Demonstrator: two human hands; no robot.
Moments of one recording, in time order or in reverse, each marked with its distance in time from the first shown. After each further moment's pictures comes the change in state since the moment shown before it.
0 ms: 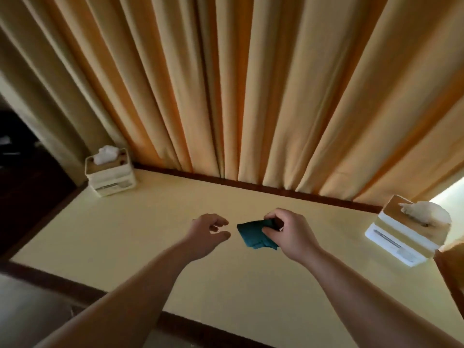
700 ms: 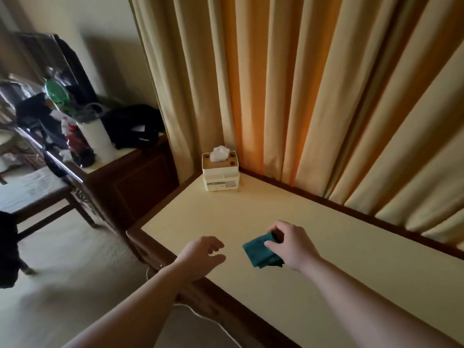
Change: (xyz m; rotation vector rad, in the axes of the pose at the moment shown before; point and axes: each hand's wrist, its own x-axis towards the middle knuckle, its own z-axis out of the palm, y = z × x) left_hand -0.116 -0.219 -0.181 0.145 0.126 -0.301; right_hand 0.055 -0.191 0.215 0.031 -0.316 -0.133
